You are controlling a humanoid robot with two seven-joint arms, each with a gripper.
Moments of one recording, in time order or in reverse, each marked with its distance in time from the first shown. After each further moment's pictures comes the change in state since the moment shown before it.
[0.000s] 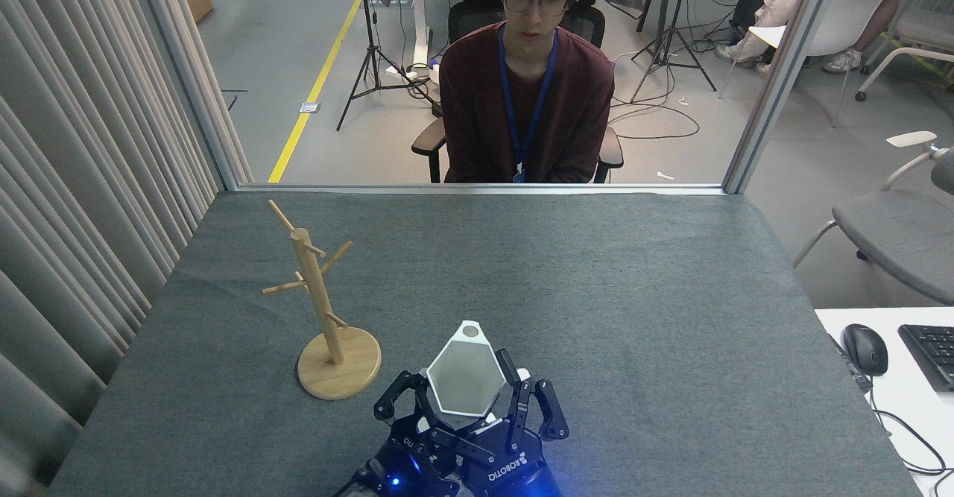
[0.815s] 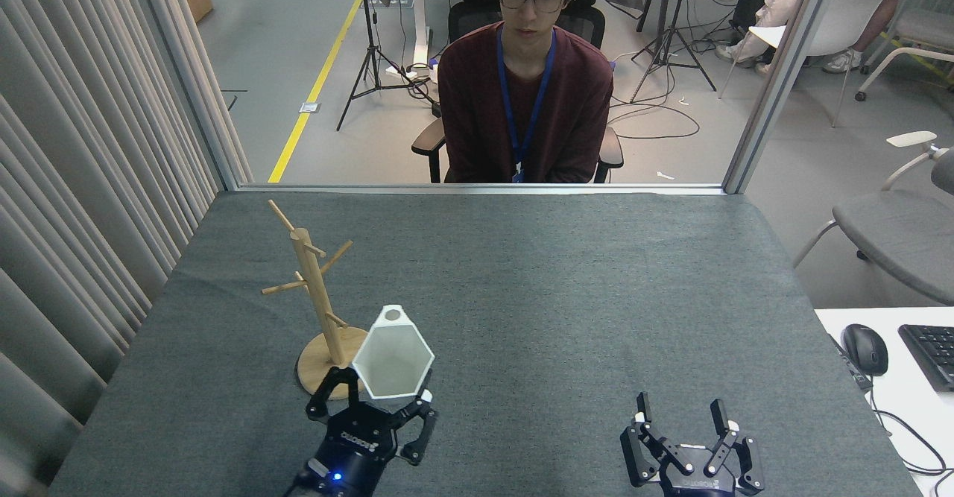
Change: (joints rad) left arm 0.058 0.010 0.170 -0.079 0.025 0.066 0.004; right arm 0.074 -0.184 -0.392 0.084 -0.300 0.177 0.159
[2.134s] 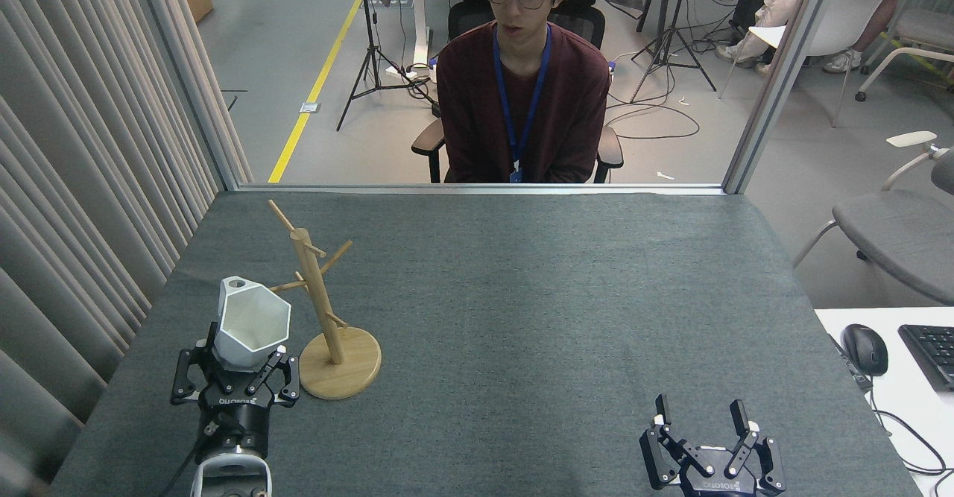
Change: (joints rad) left arm -0.170 -0.005 0.346 0.232 -0.284 0.282 -0.038; right arm 0.001 -0.030 -0.044 0.013 -0.001 -0.043 -0.006
